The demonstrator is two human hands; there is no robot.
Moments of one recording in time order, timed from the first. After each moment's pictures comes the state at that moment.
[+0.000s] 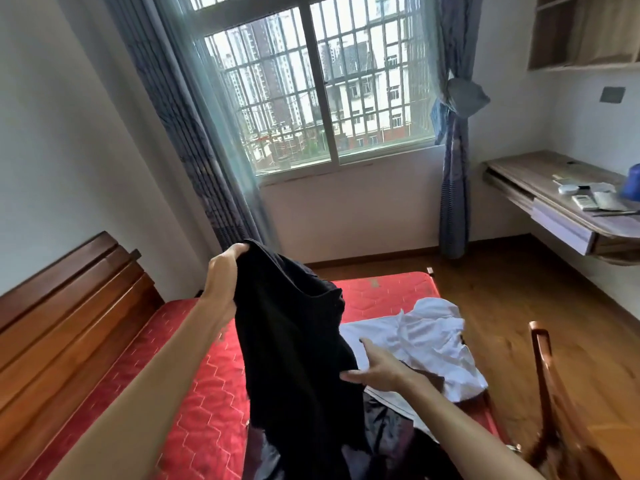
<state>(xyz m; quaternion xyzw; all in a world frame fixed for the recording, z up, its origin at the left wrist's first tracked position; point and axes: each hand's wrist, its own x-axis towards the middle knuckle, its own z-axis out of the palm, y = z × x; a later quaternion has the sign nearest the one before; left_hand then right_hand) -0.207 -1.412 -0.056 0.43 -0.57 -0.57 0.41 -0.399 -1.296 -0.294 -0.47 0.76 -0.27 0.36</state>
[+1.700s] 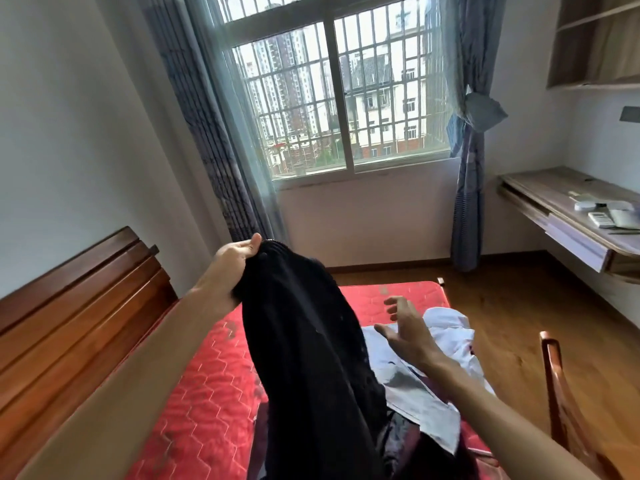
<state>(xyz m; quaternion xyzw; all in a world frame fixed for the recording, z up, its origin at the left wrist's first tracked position) -0.161 -1.366 -0.014 0.37 -0.60 -0.60 0.37 -0.408 -1.275 -0.236 -0.50 0.73 -0.46 0.10</state>
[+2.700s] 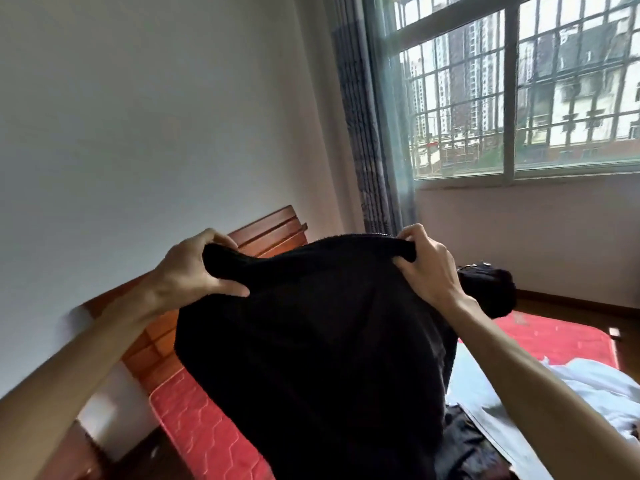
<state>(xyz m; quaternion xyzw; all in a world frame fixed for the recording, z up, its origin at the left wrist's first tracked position) 0.034 -1.188 0.047 0.60 -0.75 -0.06 0.28 -0.324 -1.266 -0.081 -0.66 0.54 -0.53 0.01</state>
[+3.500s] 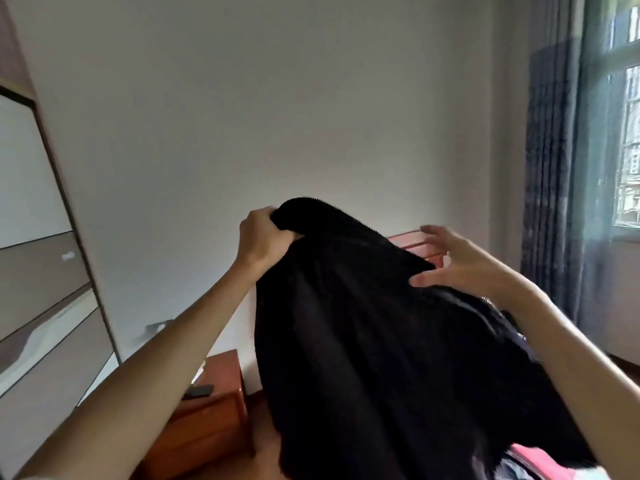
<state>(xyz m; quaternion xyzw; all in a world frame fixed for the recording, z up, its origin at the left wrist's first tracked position) 0.166 -1.036 0.094 0.69 -0.50 0.08 0.53 -0.120 -1.164 0.036 -0.82 0.35 -0.34 0.30</state>
